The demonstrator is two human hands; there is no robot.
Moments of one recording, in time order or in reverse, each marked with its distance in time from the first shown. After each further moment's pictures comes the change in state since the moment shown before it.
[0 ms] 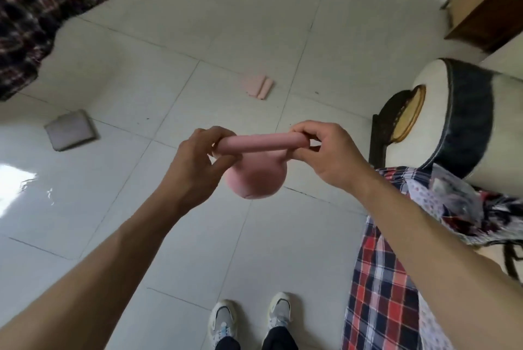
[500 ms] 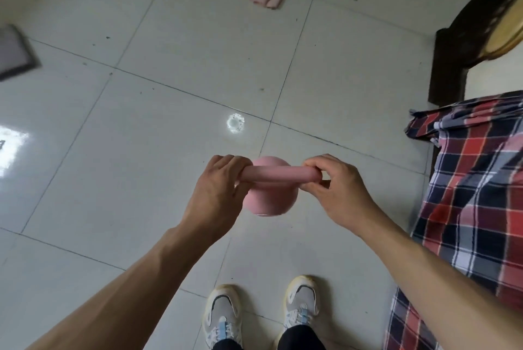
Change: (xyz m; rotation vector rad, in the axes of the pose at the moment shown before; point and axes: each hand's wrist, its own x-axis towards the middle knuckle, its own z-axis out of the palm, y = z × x) left_hand -0.051 -0.272 0.232 0.262 -0.114 -0.033; right_hand -0.025 0.335 0.183 -0.073 -0.006 0.168
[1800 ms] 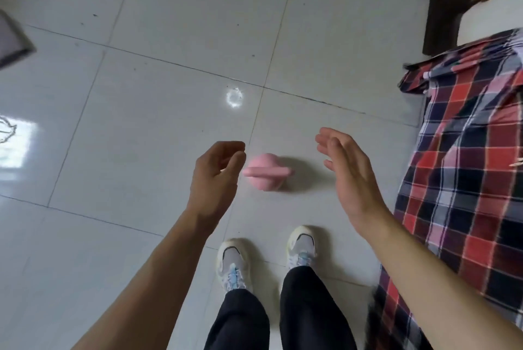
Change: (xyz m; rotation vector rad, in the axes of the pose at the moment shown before) left_hand -0.054 0.065 -0.020 -0.583 0.047 -0.493; right_hand -0.091 -0.040 -0.022 0.514 0.208 0.280
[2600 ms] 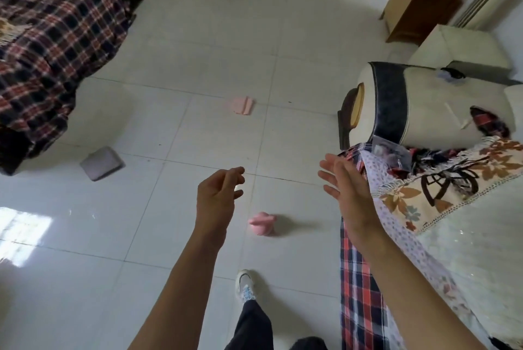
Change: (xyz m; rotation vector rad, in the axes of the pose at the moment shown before) left_hand -0.313 0.338 -0.168 -0.287 0.021 0.193; right_hand -0.330 -0.358 -0.085 0.178 0.167 -0.206
